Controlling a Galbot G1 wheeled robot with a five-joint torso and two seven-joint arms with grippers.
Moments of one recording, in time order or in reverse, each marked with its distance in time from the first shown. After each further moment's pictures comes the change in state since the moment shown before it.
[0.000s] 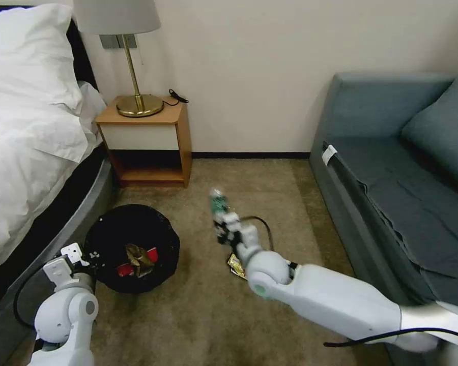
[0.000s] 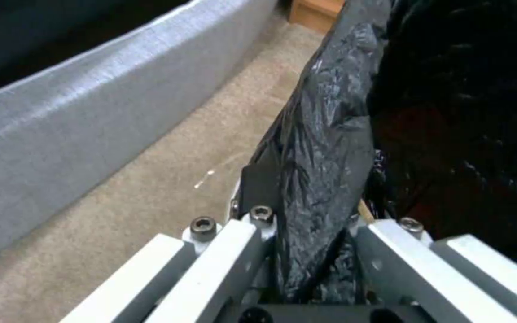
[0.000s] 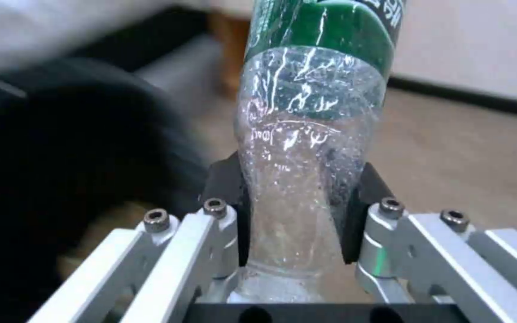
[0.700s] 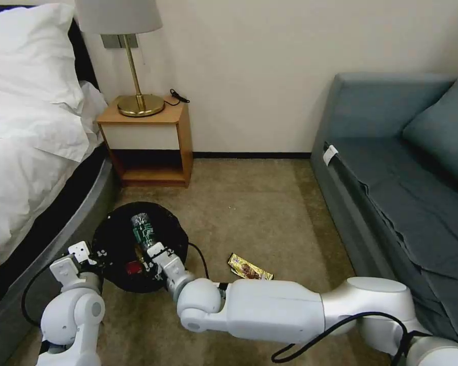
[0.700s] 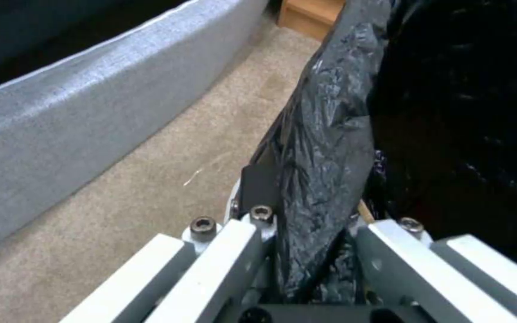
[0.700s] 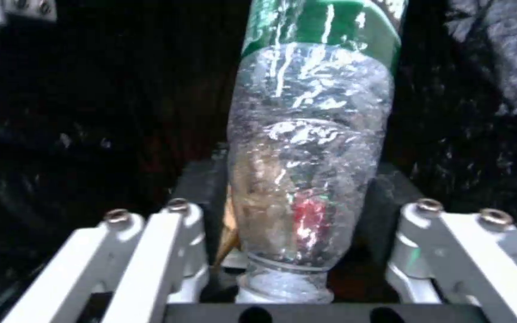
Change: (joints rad) left arm 0.020 -0.017 0.003 -0.050 -0.006 0.012 -0.003; right arm 0.035 0.232 -0.263 -0.262 -0.029 0.019 0.031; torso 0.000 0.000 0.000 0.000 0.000
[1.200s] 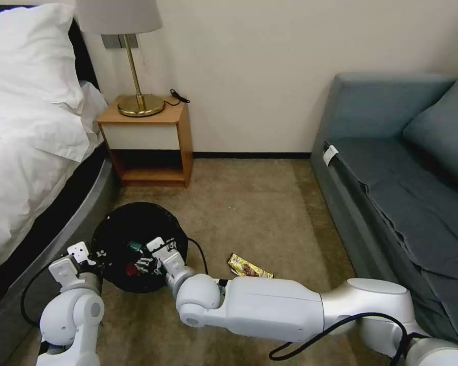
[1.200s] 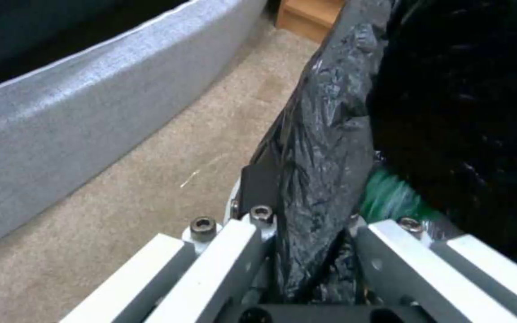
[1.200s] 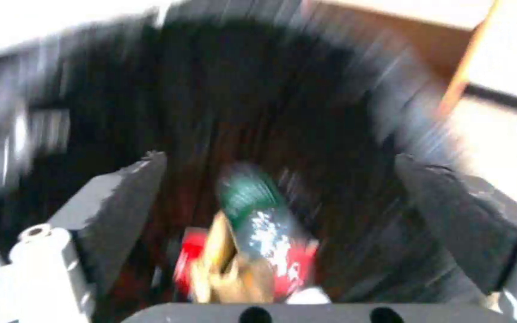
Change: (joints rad) left arm -0.007 -0.002 0.001 0.002 -0.004 0.000 0.000; right arm -0.017 -0.048 0.135 0.106 -0.042 -0.010 -0.001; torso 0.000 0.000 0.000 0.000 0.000
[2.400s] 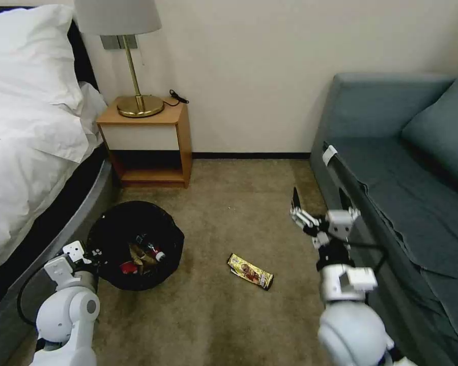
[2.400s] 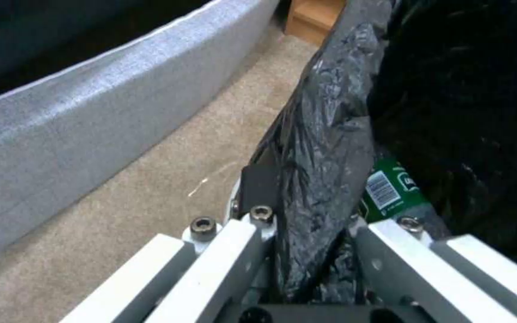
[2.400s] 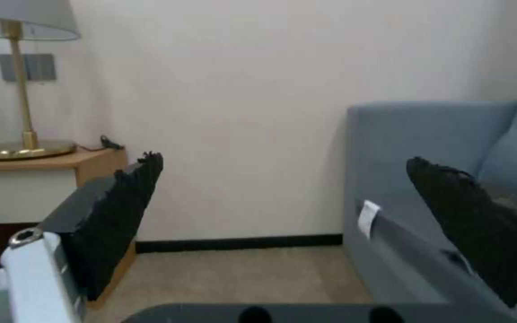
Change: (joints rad) left arm -0.012 0.016 -0.027 0.038 -0.009 -0.023 0.016; right arm -1.164 -0.125 1.142 0.630 -0.865 0.207 -0.180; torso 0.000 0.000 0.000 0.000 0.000
